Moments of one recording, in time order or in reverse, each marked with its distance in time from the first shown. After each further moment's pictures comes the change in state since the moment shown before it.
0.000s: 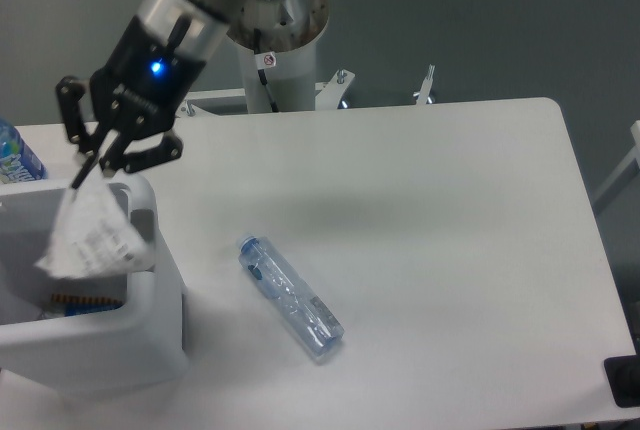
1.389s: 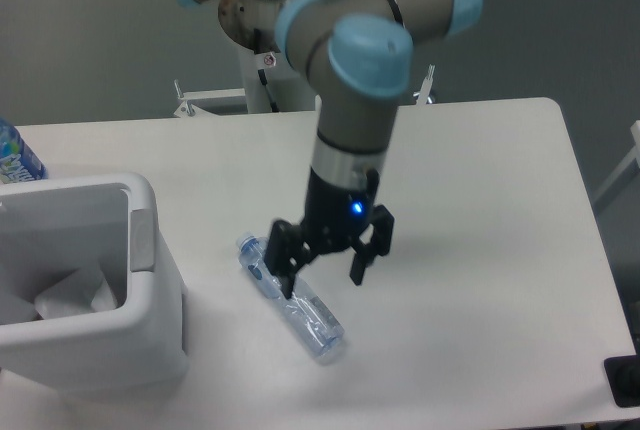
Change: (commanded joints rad) arm 0.206 -0.277 0.051 0.000 0.529 -0.176
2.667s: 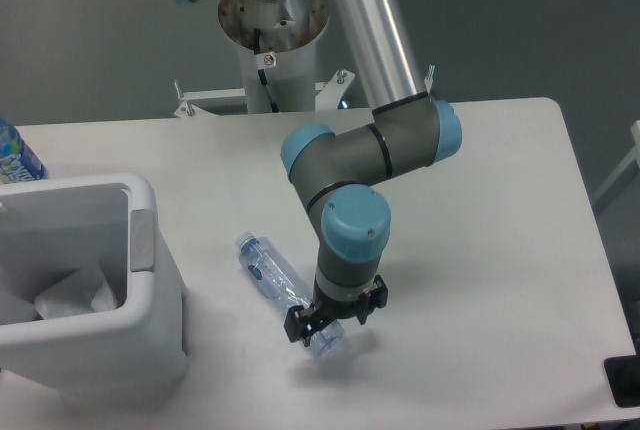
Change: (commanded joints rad) arm -0.077 -0.215 0.034 0.003 0.190 -0.048
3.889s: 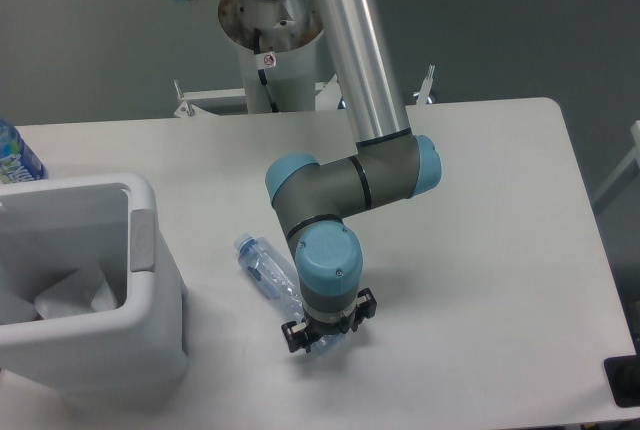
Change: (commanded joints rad) arm -0.031 -0.048 0.000 0.000 0.094 -0.025
